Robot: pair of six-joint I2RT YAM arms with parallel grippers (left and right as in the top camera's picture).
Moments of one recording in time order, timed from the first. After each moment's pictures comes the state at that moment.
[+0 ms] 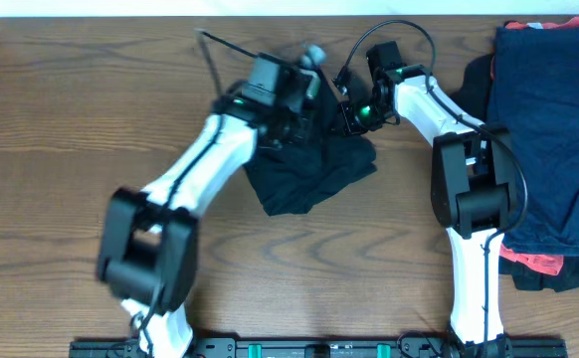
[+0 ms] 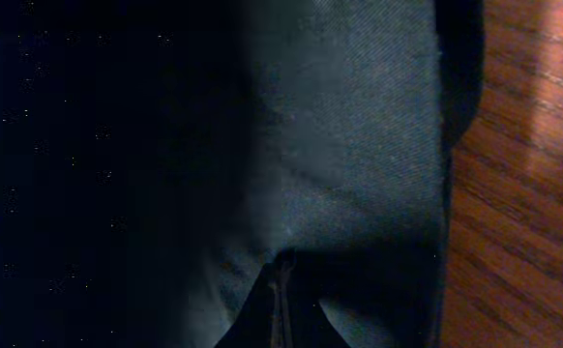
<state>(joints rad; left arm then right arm) -0.43 1.94 1.42 -0.48 0.39 -0.18 0.23 2.39 1.81 -0.76 -0.63 -0.04</state>
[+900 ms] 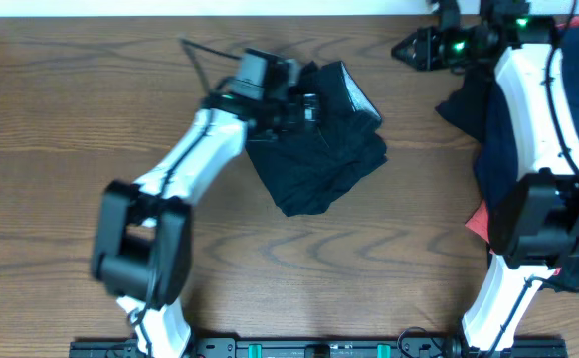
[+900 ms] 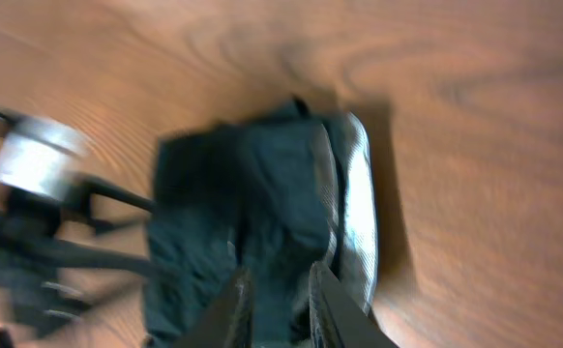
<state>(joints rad) -0.33 1.91 1.42 -0.50 0.41 -0.38 0.01 2.10 2.00 -0.95 -0.69 -0.08</state>
